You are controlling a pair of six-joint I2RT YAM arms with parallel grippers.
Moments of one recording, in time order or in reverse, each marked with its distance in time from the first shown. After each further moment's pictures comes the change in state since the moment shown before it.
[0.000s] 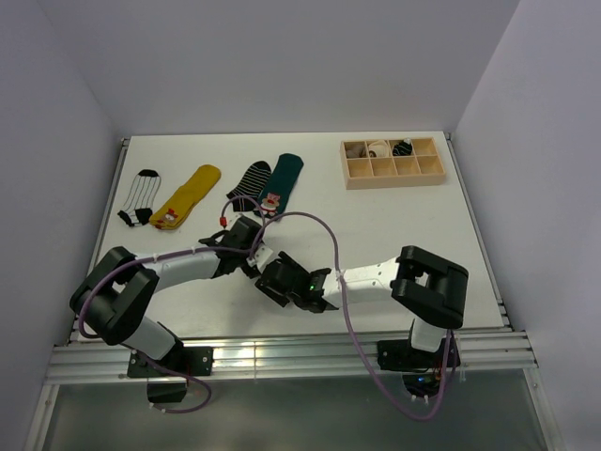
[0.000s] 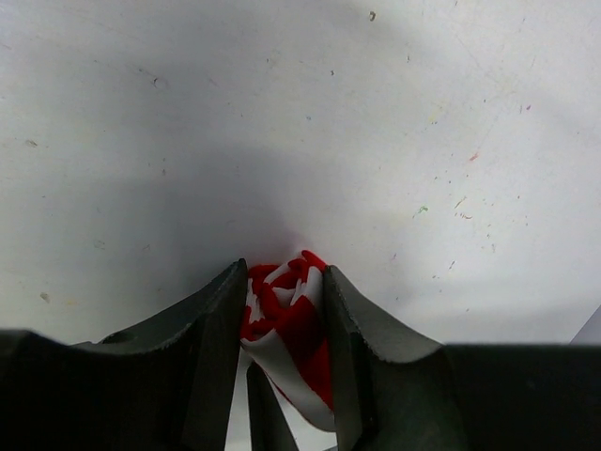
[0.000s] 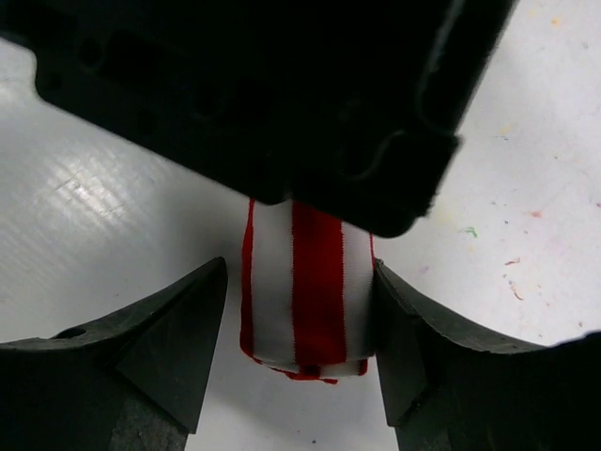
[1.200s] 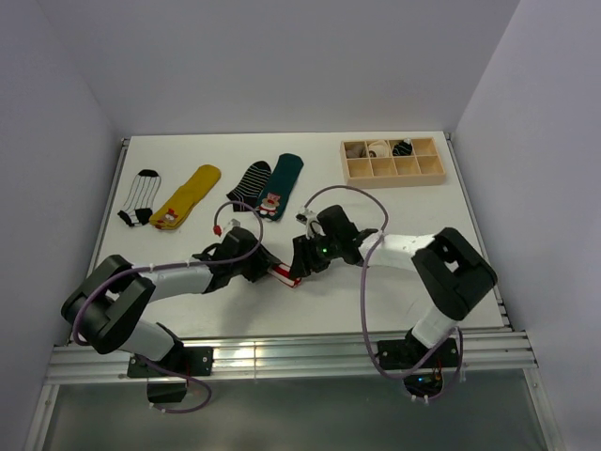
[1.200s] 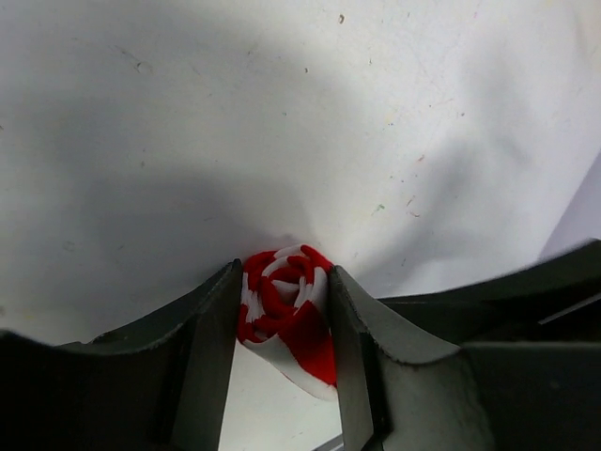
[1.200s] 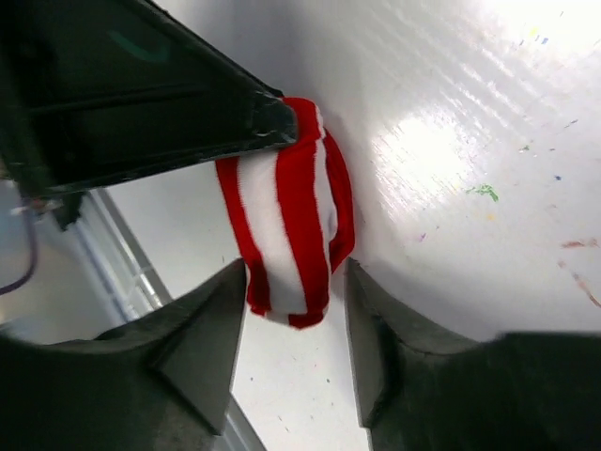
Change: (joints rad) left arm -0.005 -0.061 -0.182 0.299 0.006 -0.126; right arm -0.554 -0.049 -0.094 0.061 -1.018 0.298
